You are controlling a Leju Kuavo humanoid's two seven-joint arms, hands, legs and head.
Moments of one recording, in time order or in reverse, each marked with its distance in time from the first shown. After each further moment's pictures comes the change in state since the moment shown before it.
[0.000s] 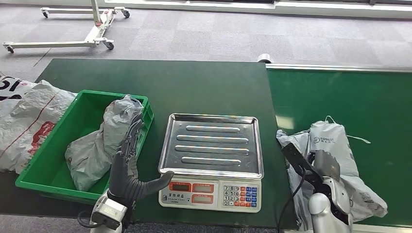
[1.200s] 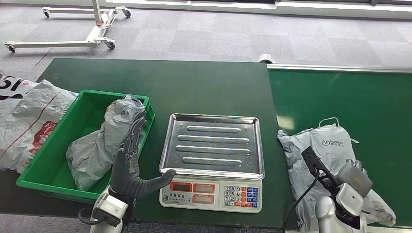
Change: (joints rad) left arm -0.020 -0.027 0.021 0.004 -0.018 -0.059 0.000; right arm 0.030 0.001 -0.075 -0.066 0.295 0.107 0.424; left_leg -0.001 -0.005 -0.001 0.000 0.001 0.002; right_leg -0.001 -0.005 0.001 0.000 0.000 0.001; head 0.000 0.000
